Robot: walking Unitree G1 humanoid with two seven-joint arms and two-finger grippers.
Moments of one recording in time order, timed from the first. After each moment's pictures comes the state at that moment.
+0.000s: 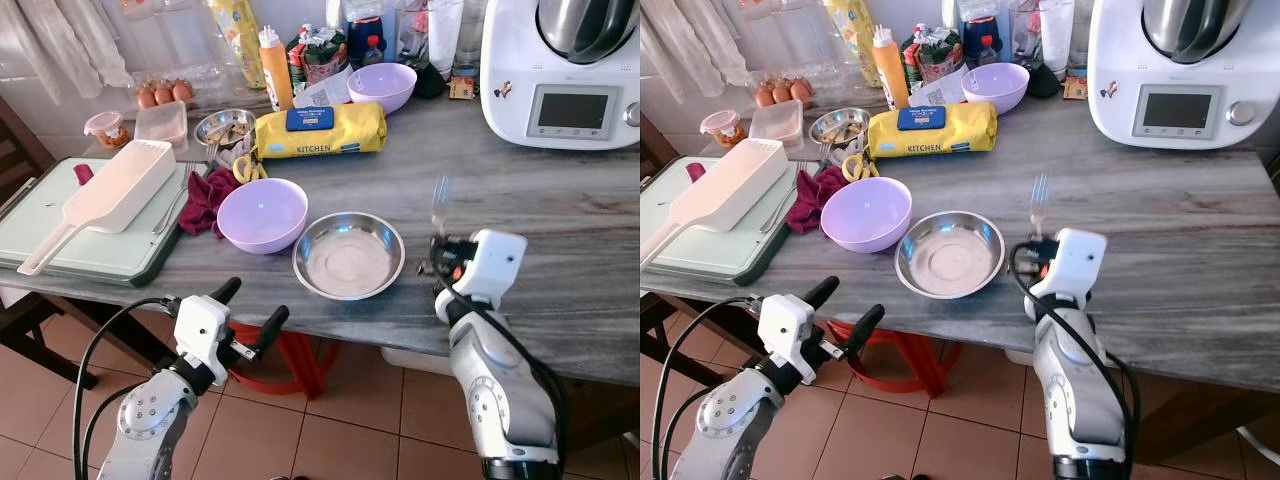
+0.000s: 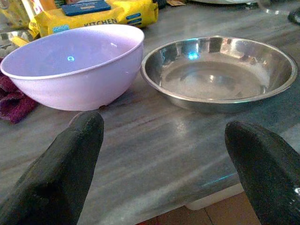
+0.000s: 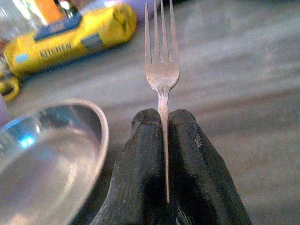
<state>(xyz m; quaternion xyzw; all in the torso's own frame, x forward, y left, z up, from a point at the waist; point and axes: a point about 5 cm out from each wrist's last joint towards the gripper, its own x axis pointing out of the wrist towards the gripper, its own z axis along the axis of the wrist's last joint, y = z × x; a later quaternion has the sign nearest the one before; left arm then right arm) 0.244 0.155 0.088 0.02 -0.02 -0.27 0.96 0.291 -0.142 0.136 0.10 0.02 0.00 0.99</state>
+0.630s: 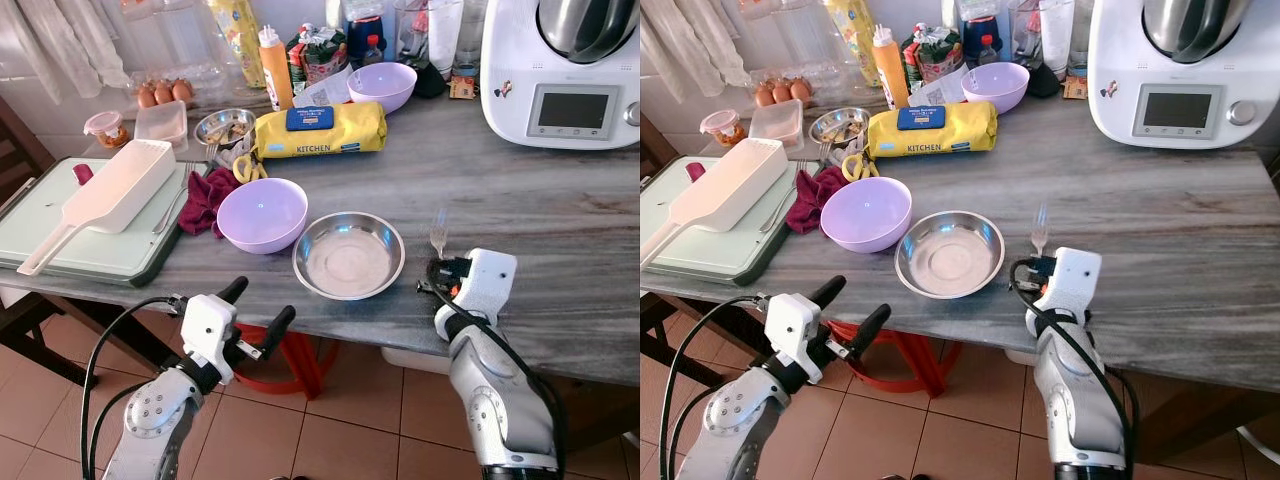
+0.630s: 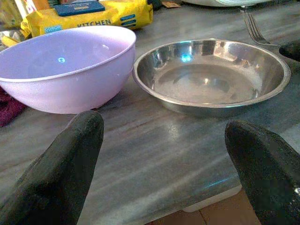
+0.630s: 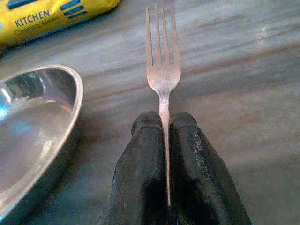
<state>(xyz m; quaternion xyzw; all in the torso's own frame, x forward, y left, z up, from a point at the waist) 0.245 0.148 0.089 0.01 -0.02 -0.27 0.96 0.290 -0.145 0.120 0.10 0.06 -0.02 0.99</state>
